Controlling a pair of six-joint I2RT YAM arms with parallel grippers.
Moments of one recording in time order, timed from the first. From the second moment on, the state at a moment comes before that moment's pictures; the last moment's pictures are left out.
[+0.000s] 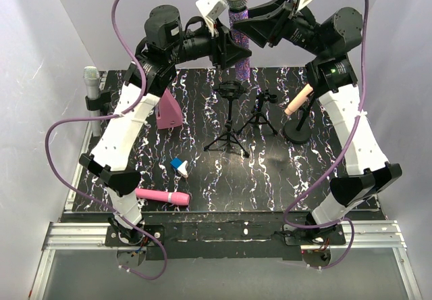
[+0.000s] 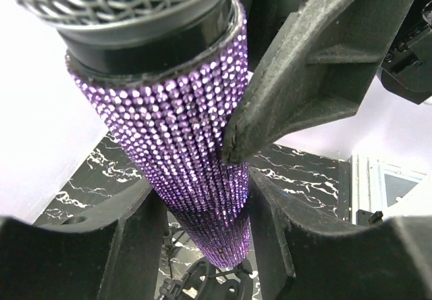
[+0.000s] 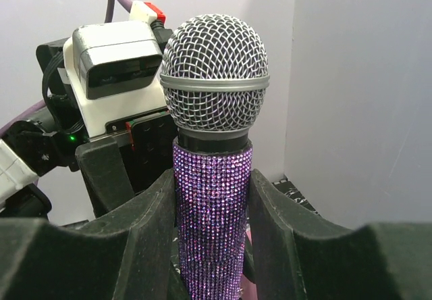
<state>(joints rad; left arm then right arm) -0.60 1.82 2.38 -0.51 0.64 -0.05 0.38 1.61 2.03 0.15 -0.83 0.50</state>
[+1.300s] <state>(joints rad) -0.45 1.22 1.76 -1.21 0.34 1.00 0.36 0.69 1.28 -0.53 -0.47 -0.08</state>
